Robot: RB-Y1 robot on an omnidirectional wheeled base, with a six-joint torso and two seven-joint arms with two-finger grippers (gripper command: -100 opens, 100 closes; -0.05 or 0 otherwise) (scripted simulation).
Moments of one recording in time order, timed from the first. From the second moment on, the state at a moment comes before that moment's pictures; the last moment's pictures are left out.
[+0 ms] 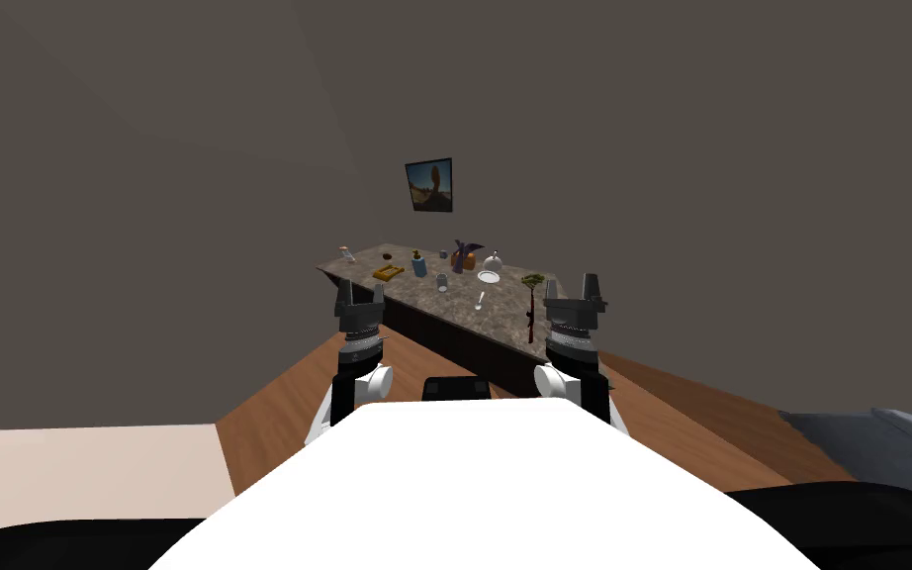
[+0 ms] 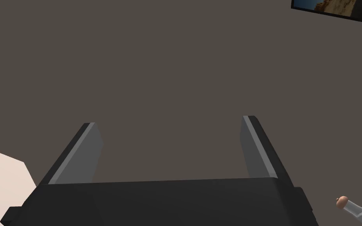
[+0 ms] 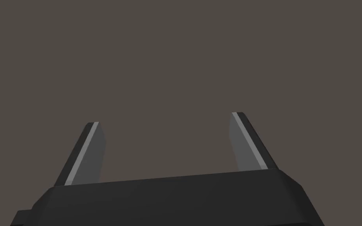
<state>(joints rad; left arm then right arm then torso) 0.50 0.05 -0.04 -2.22 0.02 -0.62 0.17 0.55 -0.03 -0.03 -2.33 -0.08 -0.54 -0.15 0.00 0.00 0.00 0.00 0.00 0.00</state>
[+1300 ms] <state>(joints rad) 0.50 0.05 -0.04 -2.22 0.02 -0.62 0.17 0.29 -0.14 -0.11 -2.08 -0.11 -0.21 -0.35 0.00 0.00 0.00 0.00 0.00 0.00</state>
